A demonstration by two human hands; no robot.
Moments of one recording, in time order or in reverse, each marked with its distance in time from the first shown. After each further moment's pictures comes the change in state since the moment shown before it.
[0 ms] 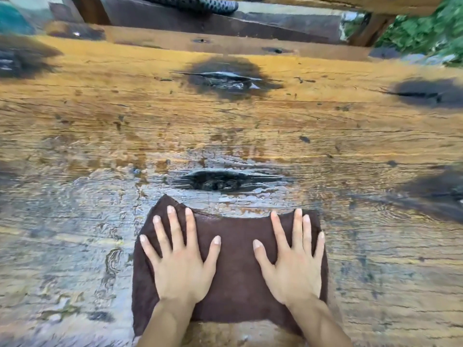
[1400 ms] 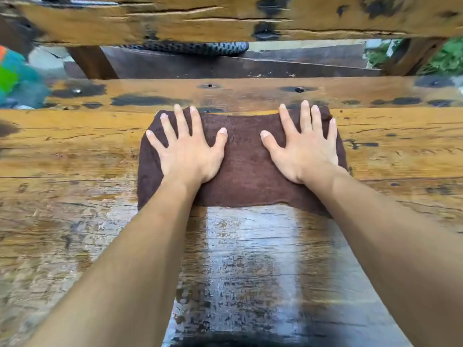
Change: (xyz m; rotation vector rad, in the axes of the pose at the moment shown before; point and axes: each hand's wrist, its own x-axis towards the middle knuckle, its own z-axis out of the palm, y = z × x) left_hand 0.462 0.092 -0.074 -0.048 0.078 0.003; right_hand 0.469 -0.094 -0.057 -0.042 0.001 -0.106
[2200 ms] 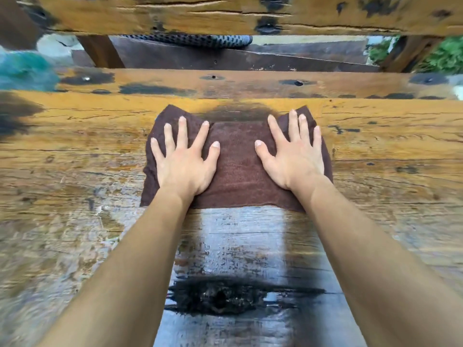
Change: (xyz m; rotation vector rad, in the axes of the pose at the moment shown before) left_hand -0.069 -0.030 0.006 -0.043 -0.016 0.065; right_hand -0.056 -0.002 0.008 0.003 -0.015 -0.086
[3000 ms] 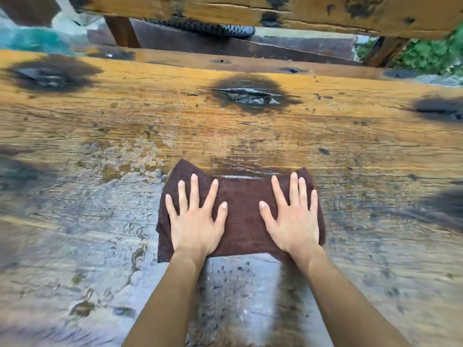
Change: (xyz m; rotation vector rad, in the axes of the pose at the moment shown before) left_hand -0.309 -0.051 0.013 0.031 -0.076 -0.004; right_hand -0.310 -0.015 0.045 -0.005 -0.037 0.027
